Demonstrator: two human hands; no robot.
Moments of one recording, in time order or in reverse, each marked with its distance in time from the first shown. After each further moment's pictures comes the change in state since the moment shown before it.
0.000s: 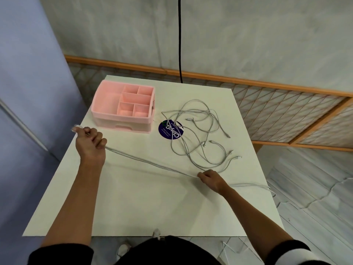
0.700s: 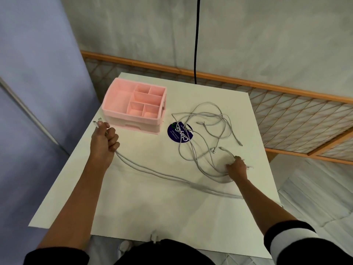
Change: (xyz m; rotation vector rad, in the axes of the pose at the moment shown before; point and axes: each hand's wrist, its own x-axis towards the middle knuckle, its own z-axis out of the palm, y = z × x) left_hand -0.011 -0.006 0.016 0.276 -0.095 -0.034; right_hand 0.077 0.030 -0.052 -0.013 0.394 0.238
